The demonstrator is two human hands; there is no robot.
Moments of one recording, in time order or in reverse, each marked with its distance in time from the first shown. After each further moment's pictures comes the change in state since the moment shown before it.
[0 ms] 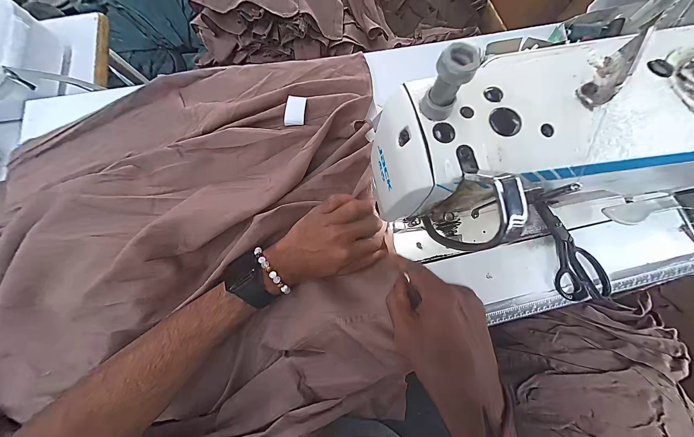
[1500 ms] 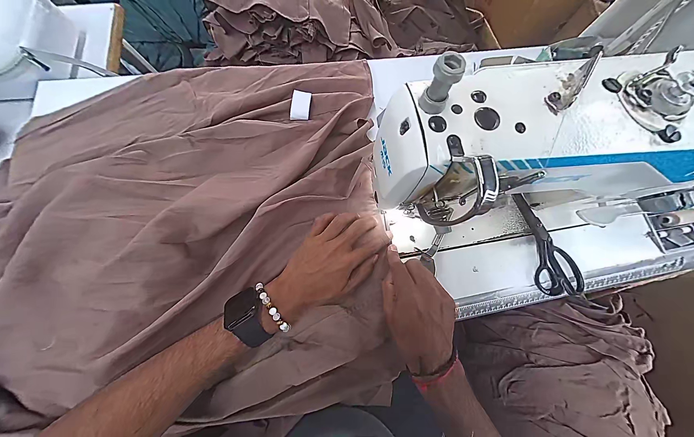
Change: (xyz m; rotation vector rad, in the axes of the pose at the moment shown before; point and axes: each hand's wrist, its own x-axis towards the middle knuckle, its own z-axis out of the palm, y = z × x) left_hand -0.019 0.057 0.009 0.027 -0.095 -0.403; right_hand -0.022 0.035 0.053 -0.218 0.158 -0.202
